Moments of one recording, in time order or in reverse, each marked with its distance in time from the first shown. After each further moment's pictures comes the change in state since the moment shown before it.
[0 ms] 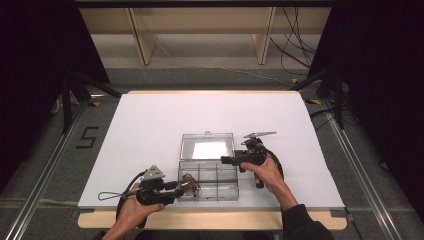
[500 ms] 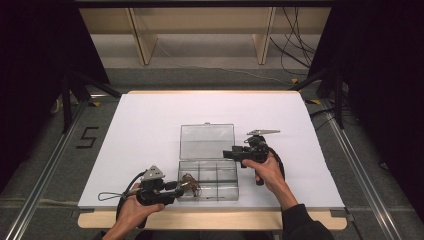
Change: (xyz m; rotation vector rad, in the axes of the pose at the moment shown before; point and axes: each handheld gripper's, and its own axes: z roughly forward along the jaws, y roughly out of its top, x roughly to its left) left arm 0.000 0.000 0.000 -0.003 0.004 0.000; right arm -0.001 0.005 -0.006 -0.083 -0.015 -0.022
